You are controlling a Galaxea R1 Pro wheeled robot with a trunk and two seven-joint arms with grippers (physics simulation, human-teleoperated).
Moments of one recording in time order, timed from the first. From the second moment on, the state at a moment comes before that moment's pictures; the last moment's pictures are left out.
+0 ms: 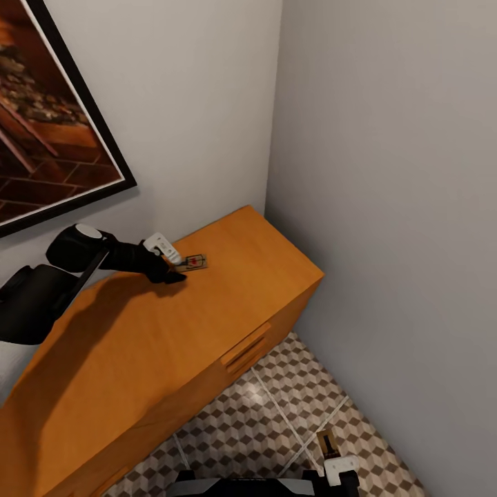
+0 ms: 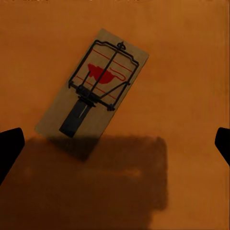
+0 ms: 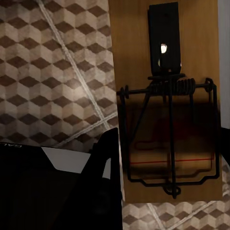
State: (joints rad) left arm -1.09 0.46 -0.47 -1.49 -0.12 1.01 -0.90; right arm -0.44 0.07 0.97 -0.02 -0.69 -0.49 -0.29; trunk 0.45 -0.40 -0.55
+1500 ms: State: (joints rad) left arm -1.09 0.39 -0.55 -1.53 -0.40 1.00 -0.89; right arm -0.44 0.07 0.97 -0.02 -0.69 -0.49 -0.29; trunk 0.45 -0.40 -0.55
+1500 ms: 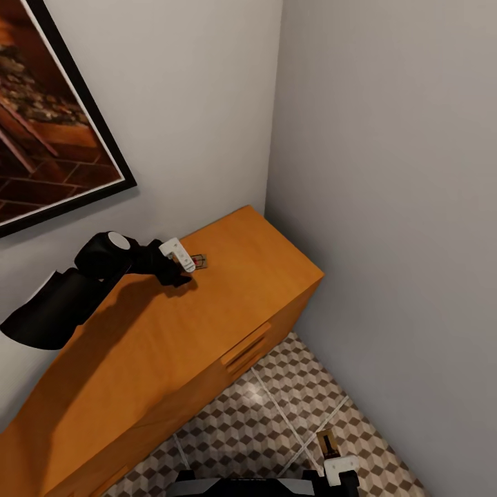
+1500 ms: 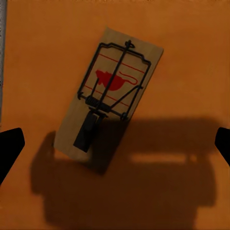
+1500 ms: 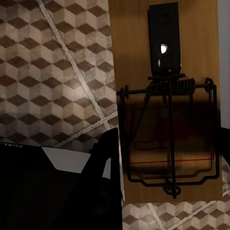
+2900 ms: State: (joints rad) left arm -1.09 0.38 -0.55 -1.53 -0.40 1.00 -0.89; right arm -0.44 0.07 0.97 -0.02 -0.69 -0.49 -0.29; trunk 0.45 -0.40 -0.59
